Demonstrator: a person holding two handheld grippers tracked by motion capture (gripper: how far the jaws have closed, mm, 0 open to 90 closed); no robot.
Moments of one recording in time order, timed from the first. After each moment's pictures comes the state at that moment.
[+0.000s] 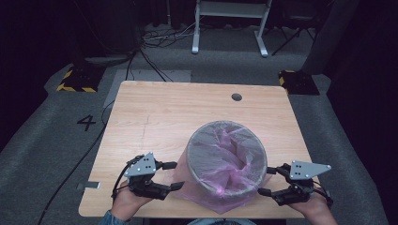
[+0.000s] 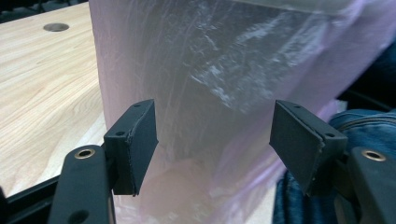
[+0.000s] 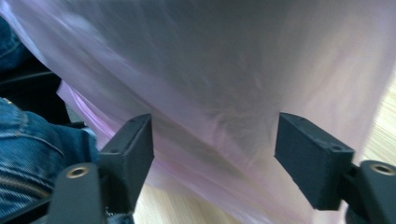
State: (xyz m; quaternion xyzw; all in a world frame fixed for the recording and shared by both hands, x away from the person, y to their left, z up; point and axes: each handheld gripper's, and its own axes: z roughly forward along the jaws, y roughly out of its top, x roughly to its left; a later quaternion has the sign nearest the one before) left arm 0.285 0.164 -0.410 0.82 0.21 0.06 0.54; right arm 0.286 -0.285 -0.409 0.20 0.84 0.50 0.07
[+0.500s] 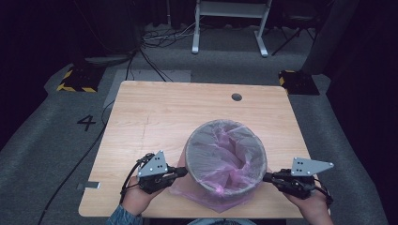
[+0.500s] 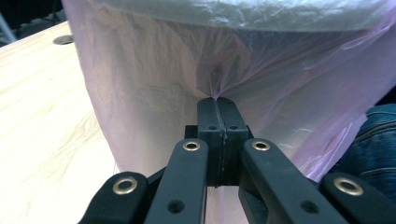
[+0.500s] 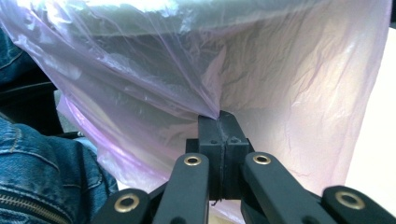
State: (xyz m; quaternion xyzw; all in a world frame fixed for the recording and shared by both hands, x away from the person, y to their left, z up) left arm 0.289 0.145 -0.405 0.83 0.19 0.10 0.51; right arm 0.289 -0.286 -0.399 0.21 0.83 0.50 0.08
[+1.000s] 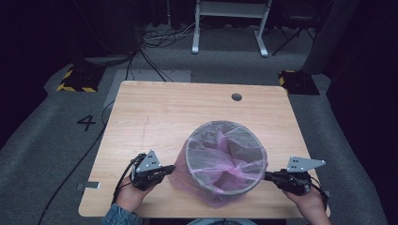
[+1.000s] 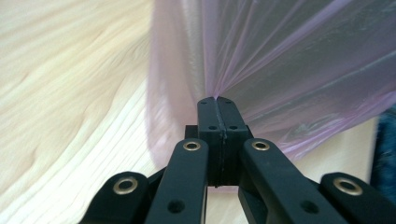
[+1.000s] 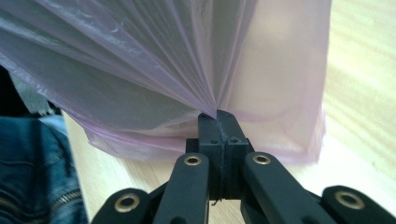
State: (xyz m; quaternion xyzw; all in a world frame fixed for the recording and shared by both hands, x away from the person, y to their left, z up) left arm 0.307 0.173 -0.446 0.85 0.28 0.12 0.44; right arm 0.309 -0.301 -0.439 0.26 0.85 0.46 0.08
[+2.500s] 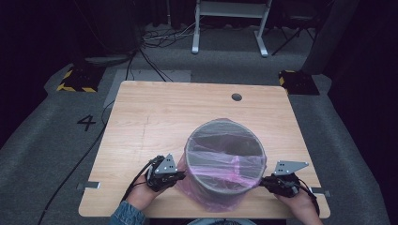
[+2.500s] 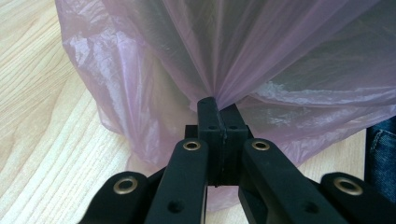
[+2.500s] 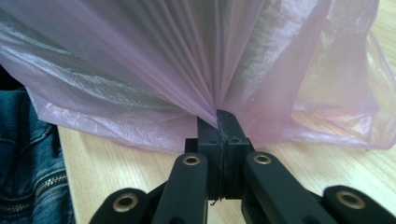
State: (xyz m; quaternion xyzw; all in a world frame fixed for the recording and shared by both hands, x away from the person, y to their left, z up) left arm 0.312 0.136 -0.457 0.88 0.22 0.08 0.42; right arm 0.315 -0.286 -0.471 0.26 0.87 0.43 0.04
